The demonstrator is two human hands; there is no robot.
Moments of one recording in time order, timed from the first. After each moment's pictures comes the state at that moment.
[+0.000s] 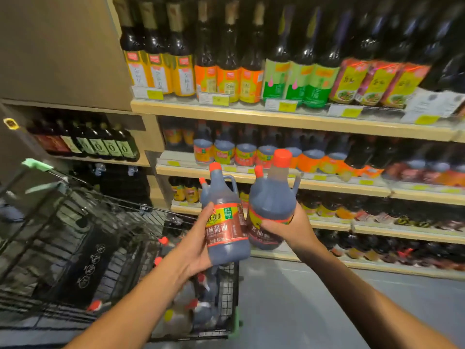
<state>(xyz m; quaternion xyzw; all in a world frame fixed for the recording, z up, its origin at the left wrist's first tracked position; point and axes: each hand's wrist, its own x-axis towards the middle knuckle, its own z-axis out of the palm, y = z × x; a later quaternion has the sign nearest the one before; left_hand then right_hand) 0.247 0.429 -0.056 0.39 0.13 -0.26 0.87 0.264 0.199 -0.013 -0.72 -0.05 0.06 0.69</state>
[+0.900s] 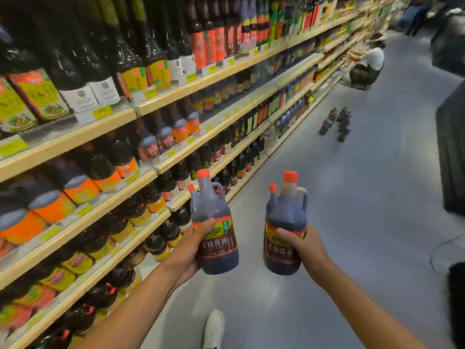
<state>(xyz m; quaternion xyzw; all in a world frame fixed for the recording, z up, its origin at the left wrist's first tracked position) 0.188 -0.028 -0.053 0.53 -0.13 -0.54 0.64 -0.045 -0.179 -0.029 -0.58 0.39 -0.28 0.66</state>
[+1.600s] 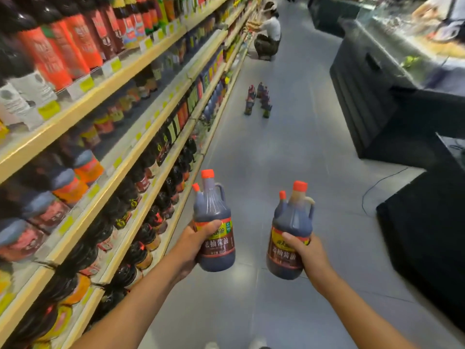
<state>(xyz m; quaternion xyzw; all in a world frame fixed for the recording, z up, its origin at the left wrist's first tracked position) 0.247 -0.318 -0.078 0.51 -0.28 -0.65 0.49 -0.039 -0.345 -0.070 -0.41 0.56 -0.41 0.59</state>
